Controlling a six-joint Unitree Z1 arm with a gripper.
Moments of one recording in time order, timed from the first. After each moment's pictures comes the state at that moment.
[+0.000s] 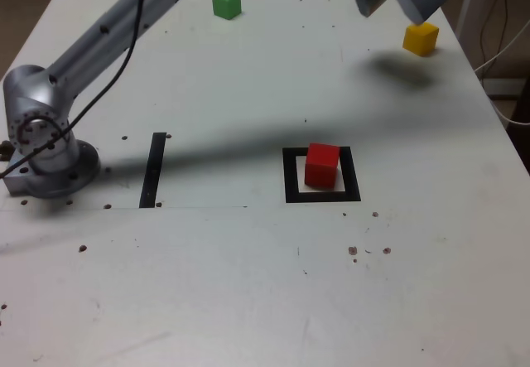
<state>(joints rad) 0.39 2.56 -2.78 1.61 0.27 1.20</state>
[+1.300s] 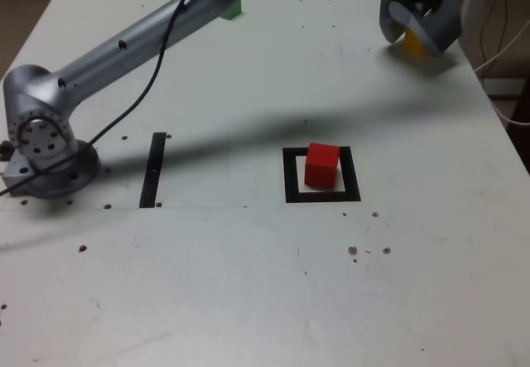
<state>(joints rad) 0.38 2.76 -2.91 1.44 0.31 1.26</state>
